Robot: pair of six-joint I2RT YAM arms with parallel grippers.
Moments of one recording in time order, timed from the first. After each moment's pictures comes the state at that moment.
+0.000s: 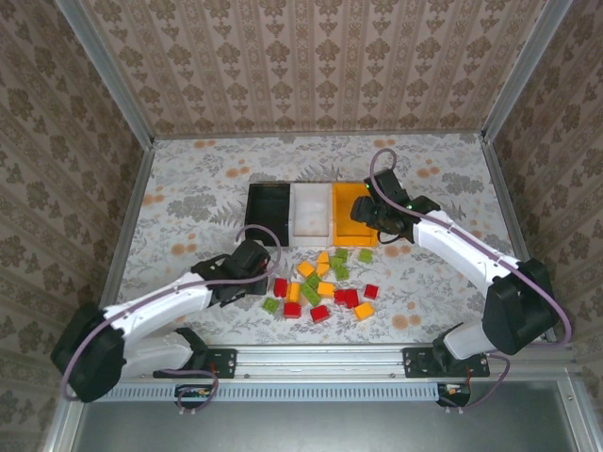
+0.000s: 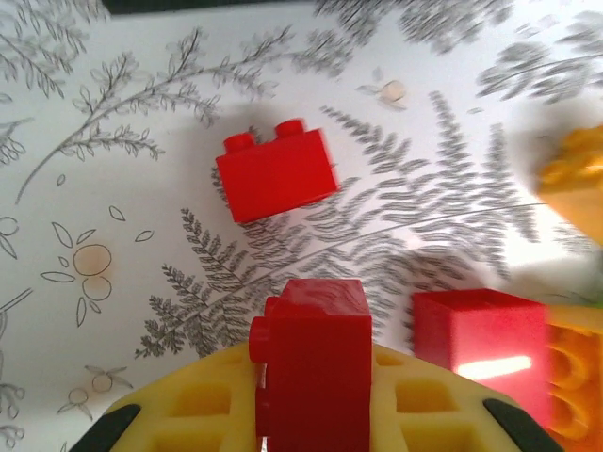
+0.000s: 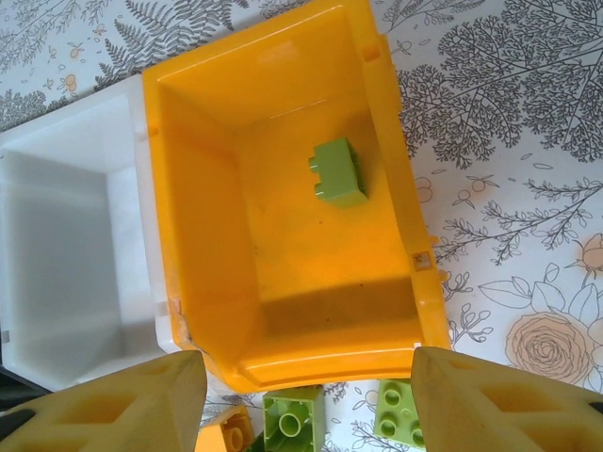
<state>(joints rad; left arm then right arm) -0.81 1.08 0.57 -0.55 -0.16 -0.59 0.46 1.44 1.08 -0.58 0.15 0.76</state>
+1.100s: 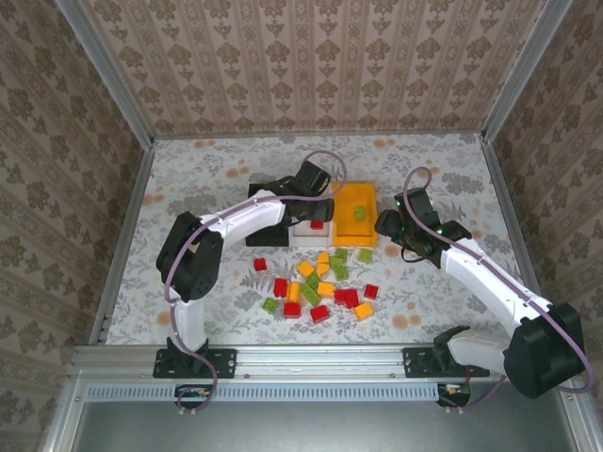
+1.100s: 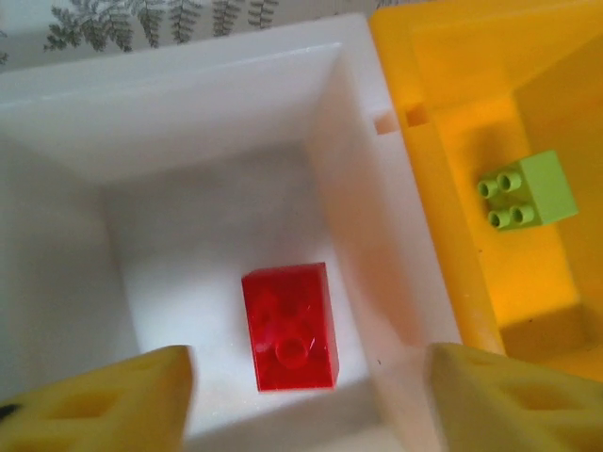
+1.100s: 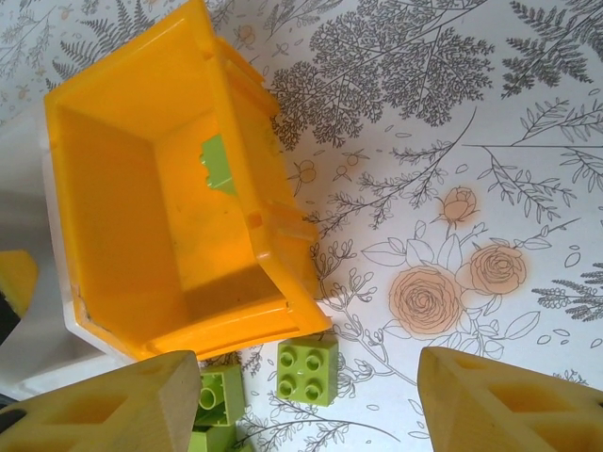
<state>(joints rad) -0.76 1.92 1.48 -0.51 -0.09 -0.44 0.36 1.19 0.86 -0.56 0.13 0.78</state>
